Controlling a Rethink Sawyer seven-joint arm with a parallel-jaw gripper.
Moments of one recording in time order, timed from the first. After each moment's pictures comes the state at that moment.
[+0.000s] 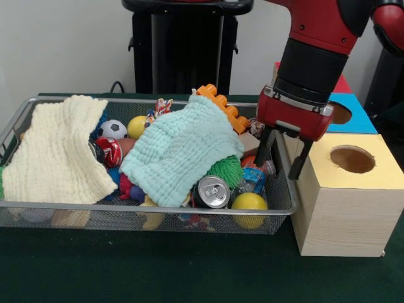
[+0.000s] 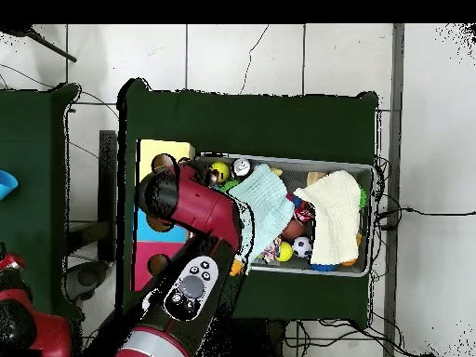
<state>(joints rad) 0.31 -0.32 -0.50 1.48 0.63 0.32 1.73</state>
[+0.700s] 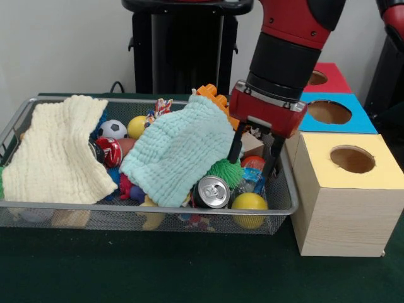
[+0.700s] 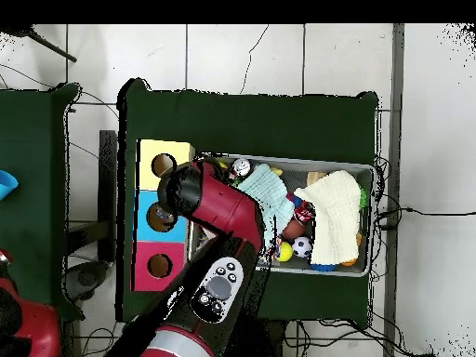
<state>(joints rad) 0.23 -0.35 -0.49 1.50 0.63 0.32 1.73</state>
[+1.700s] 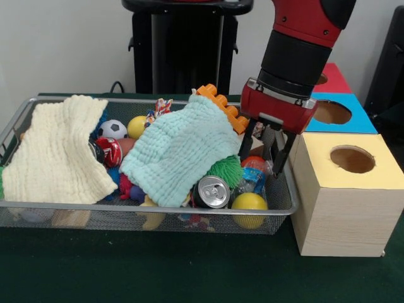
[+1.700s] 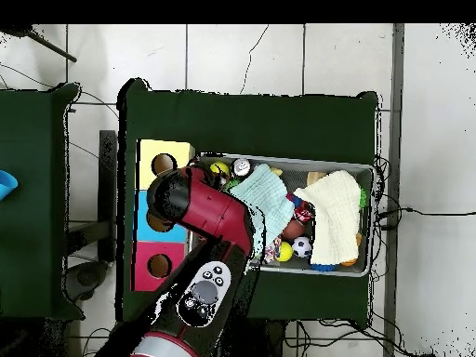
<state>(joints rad) 0.27 -0.36 -0.50 1.52 0.62 0.32 1.73</state>
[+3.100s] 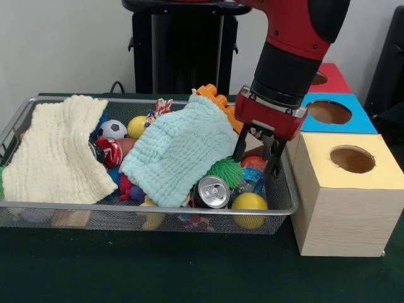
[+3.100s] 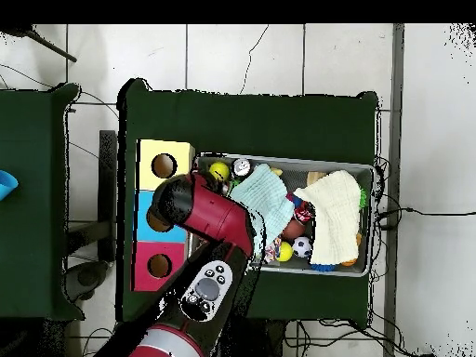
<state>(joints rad) 0.27 -0.33 -0.49 1.54 0.62 0.32 1.73</state>
